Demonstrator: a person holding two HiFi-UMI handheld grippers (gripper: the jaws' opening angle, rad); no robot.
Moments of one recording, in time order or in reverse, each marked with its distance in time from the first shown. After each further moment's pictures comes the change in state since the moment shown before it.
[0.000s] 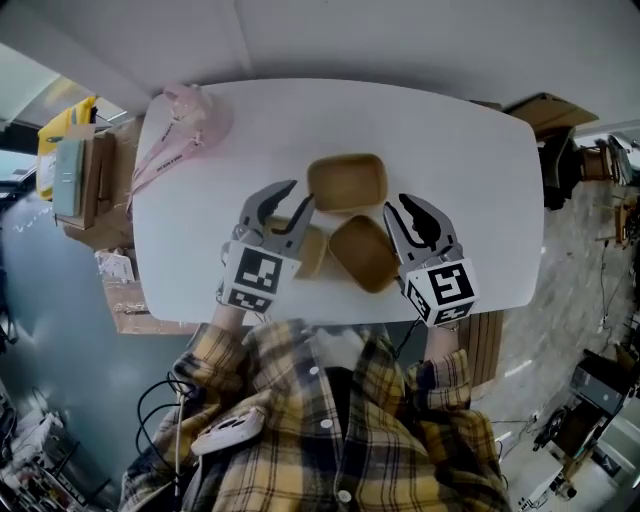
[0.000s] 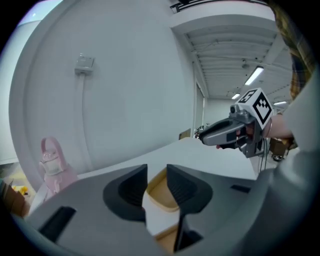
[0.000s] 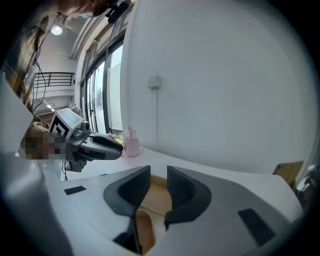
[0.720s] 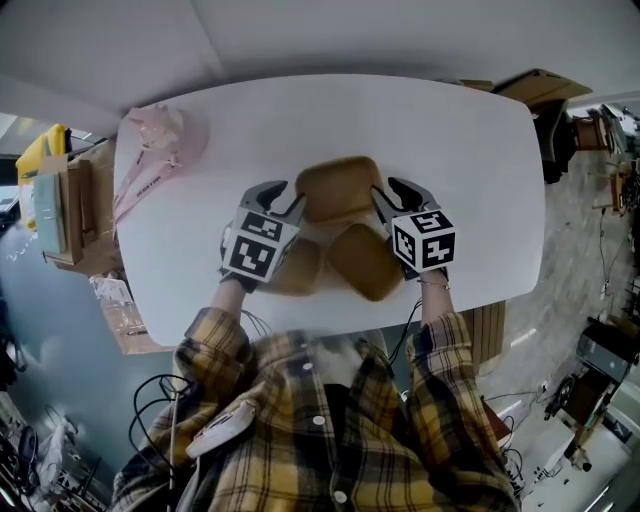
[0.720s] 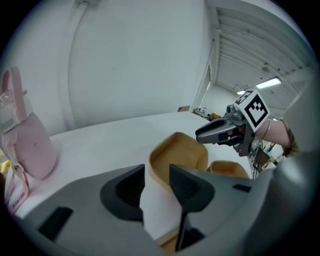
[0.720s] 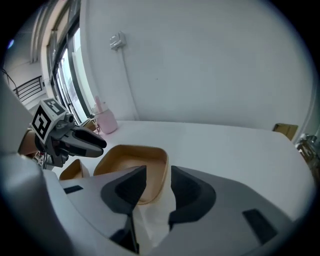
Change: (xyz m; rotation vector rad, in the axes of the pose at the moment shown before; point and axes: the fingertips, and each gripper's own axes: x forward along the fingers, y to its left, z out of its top) left arm 0.077 0.018 -0.094 -0.193 0.377 -0.159; right arm 0.086 -0.051 -0.102 0.231 0.339 -0.052
